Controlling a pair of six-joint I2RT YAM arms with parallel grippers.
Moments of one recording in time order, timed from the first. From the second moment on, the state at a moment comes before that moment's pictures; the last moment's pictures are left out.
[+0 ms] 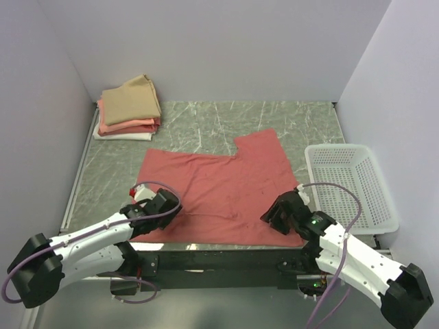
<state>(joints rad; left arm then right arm) -0.80 0.95 0.38 -0.44 -0.42 -1.56 0.64 0.72 0.30 -0.55 0.10 1.19</state>
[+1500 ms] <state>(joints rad) -0.17 2.12 1.56 -0.63 -0.55 -0.94 0.52 1.15 0.78 -0.46 0.04 0.78</state>
